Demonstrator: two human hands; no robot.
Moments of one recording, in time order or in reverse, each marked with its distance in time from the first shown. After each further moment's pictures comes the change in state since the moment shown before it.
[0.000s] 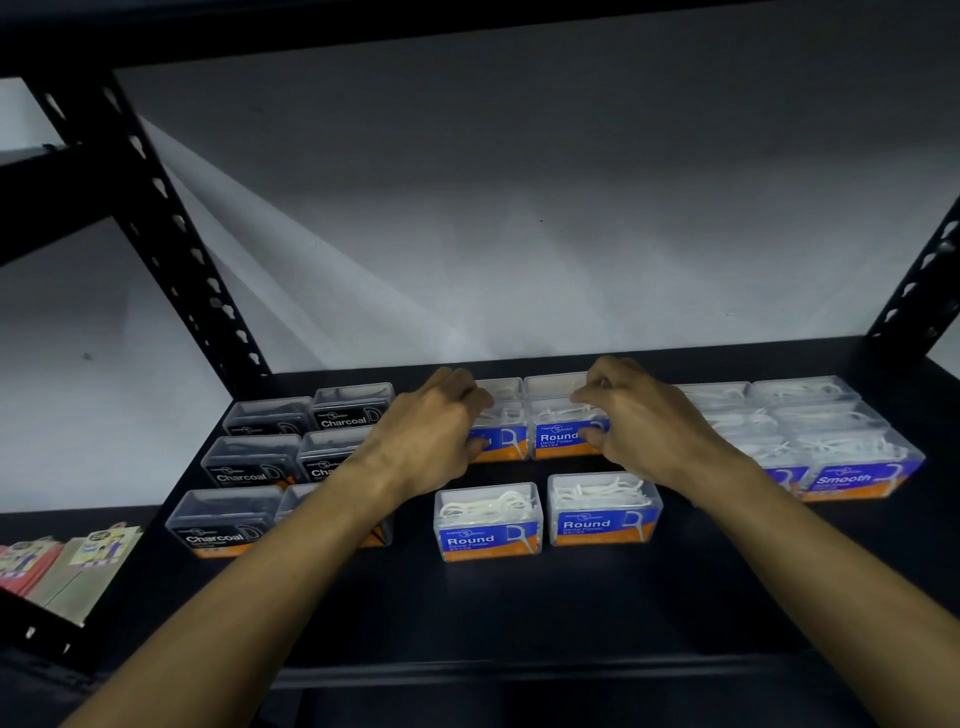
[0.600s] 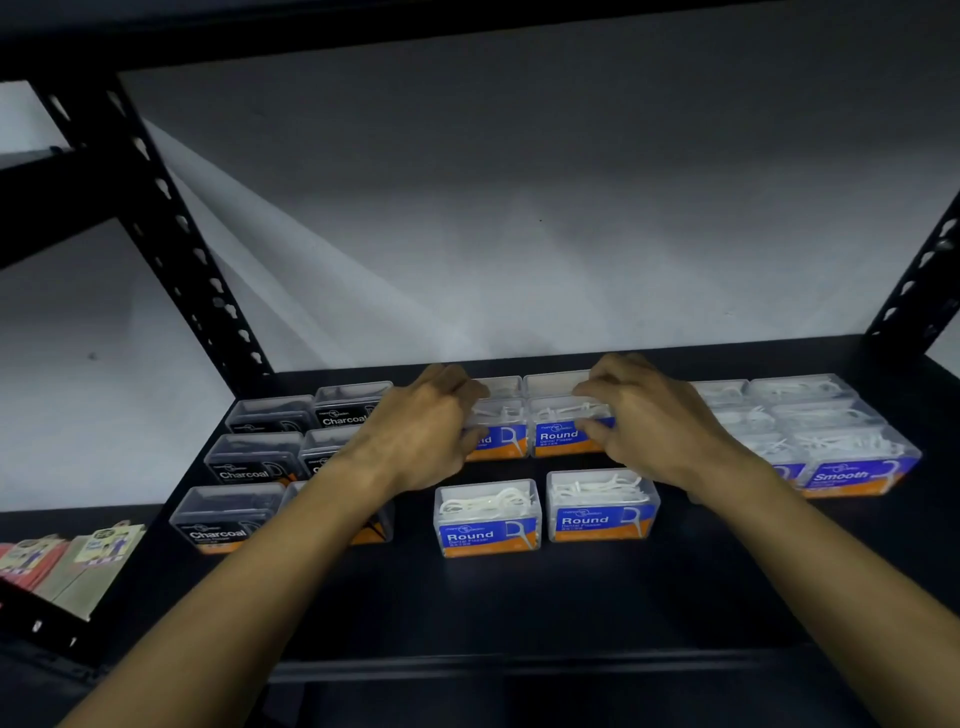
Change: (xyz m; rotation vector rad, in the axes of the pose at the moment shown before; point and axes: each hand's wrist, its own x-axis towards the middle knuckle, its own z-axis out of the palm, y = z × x) left_hand -0.004 -0.003 -0.006 0.005 -0.012 -0.034; right_hand -0.007 0.005 -0.002 -0.018 0.095 -0.031
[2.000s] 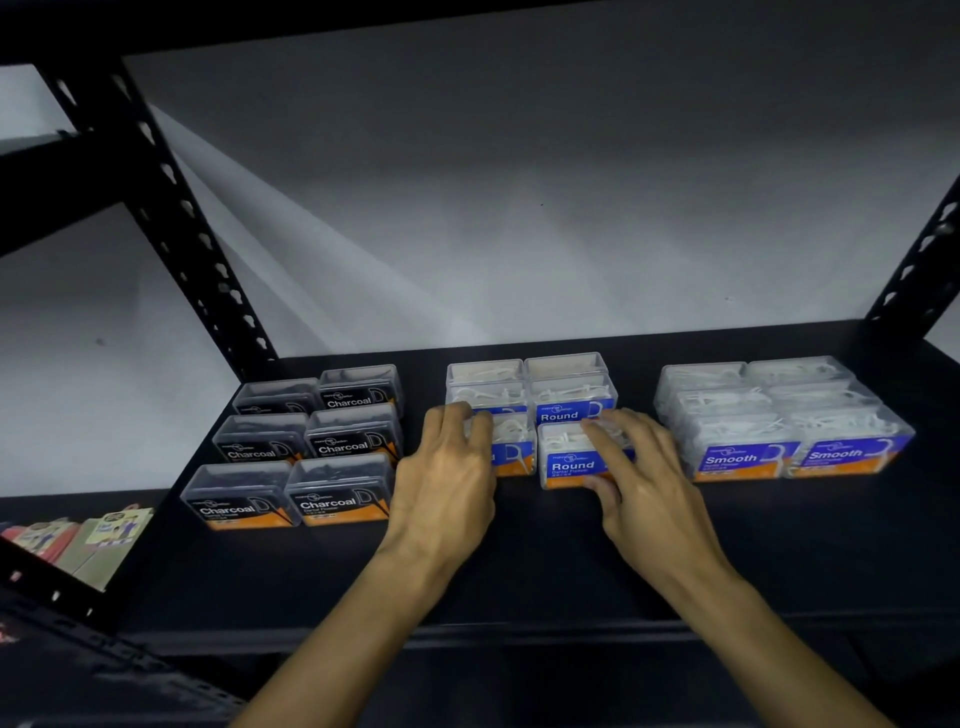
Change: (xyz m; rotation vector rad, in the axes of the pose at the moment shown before) left_hand -0.048 0.058 0.035 -0.005 0.208 -0.250; right_hand -0.073 -0.025 0.071 0.094 0.370 0.096
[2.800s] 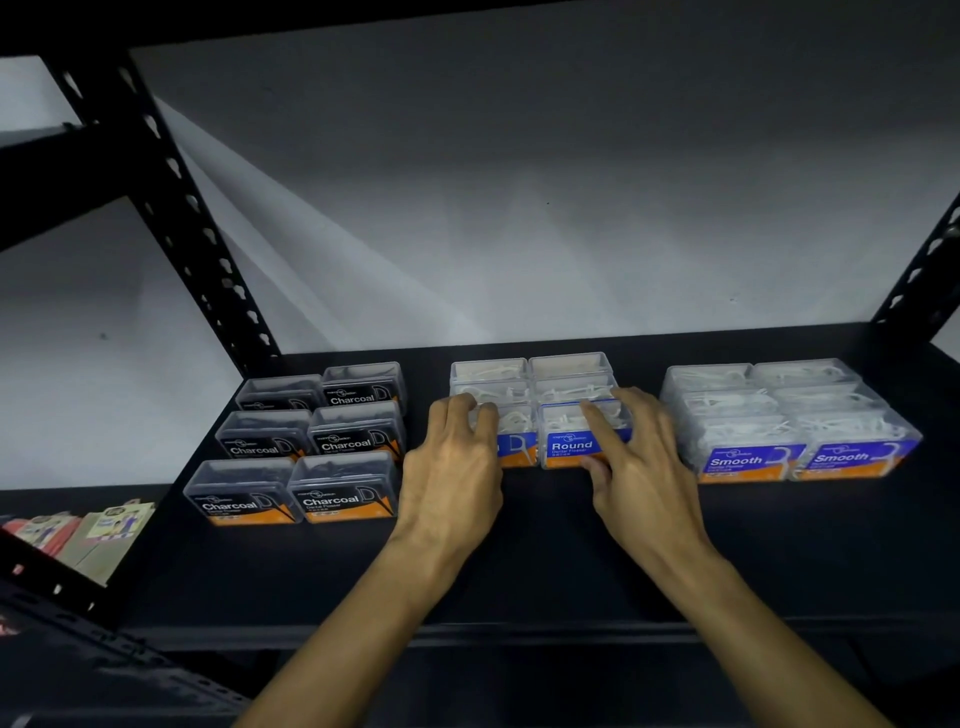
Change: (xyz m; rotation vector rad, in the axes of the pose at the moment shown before) left_hand 0.006 0.002 0.005 -0.034 0.017 -0.044; right_hand 0.018 -0.005 0.007 -0.090 -0.009 0.076
